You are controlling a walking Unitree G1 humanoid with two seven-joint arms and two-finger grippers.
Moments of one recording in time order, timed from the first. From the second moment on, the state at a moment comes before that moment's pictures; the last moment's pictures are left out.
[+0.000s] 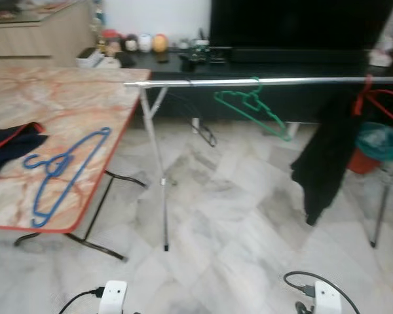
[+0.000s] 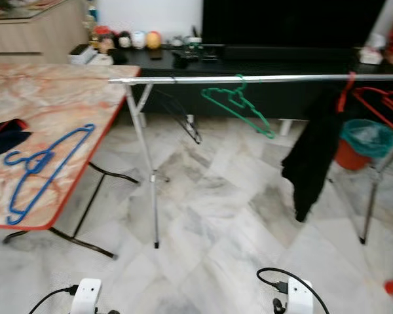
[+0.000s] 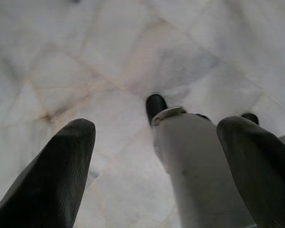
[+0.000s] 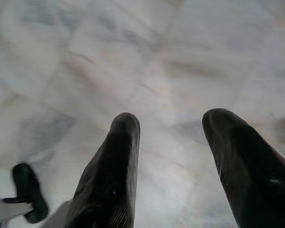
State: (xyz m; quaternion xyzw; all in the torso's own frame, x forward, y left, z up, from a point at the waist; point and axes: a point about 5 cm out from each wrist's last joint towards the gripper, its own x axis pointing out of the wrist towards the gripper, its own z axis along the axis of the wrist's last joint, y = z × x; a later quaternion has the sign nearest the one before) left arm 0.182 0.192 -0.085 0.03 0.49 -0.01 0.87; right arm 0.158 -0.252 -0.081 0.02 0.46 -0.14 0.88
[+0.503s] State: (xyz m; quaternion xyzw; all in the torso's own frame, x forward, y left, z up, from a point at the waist) left arm 0.181 0.196 -0.085 0.03 0.49 -0.01 0.87; right arm 0.158 -0.246 -0.083 0.02 0.47 -0.14 0.87
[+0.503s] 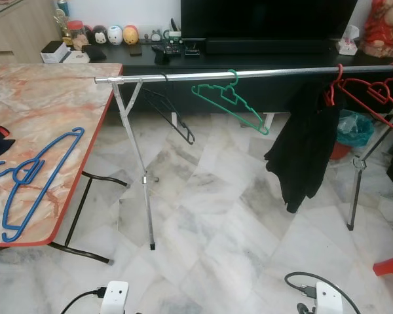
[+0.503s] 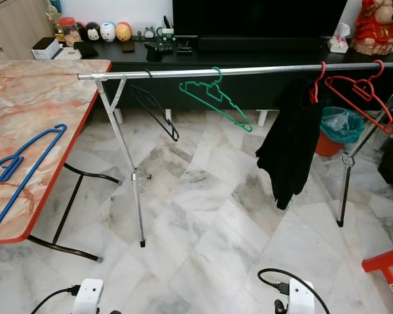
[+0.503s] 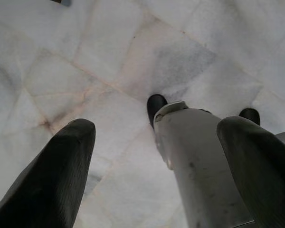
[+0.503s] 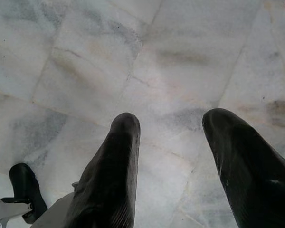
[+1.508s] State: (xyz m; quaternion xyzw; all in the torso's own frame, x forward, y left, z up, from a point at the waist) left arm 0.188 0.203 -0.080 0.06 0.48 -0.01 0.87; right arm 0.164 -0.245 -0.081 0.03 0.46 -0.15 0.88
